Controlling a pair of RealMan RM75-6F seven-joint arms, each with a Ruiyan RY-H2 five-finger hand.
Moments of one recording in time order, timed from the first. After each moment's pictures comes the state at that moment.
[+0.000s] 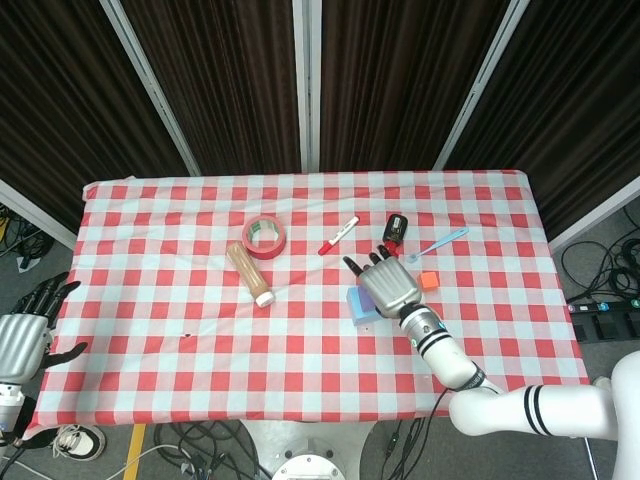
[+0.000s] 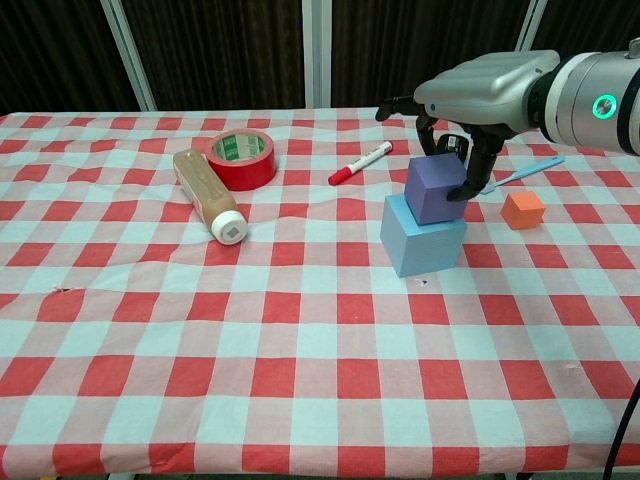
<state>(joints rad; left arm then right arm) -0.13 -1.19 -0.03 -1.36 1.56 1.50 -0.19 1.02 -1.36 0.08 -1.81 -0.67 0.99 -0.86</state>
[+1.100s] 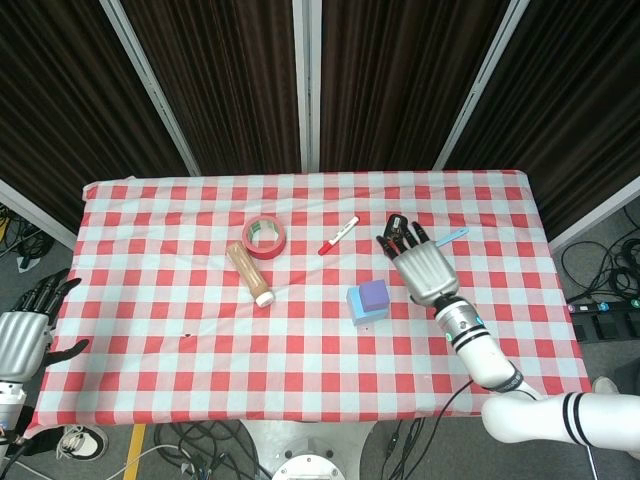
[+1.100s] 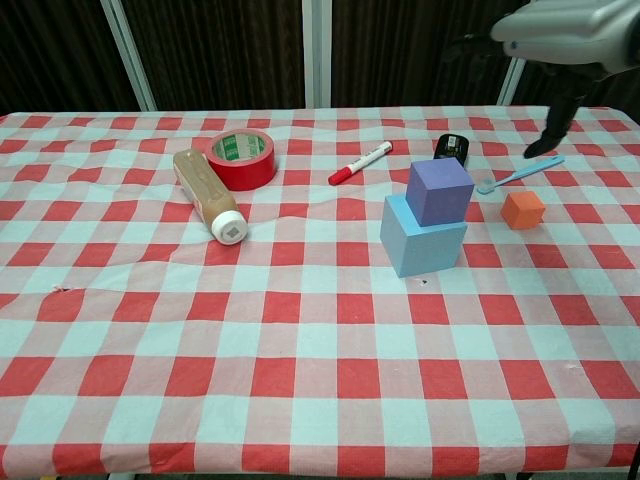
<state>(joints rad) -0.14 -1.19 -0.04 -1.38 1.56 1.51 -0.18 0.96 -1.18 0.02 -1.88 -0.76 1.12 -0.83</state>
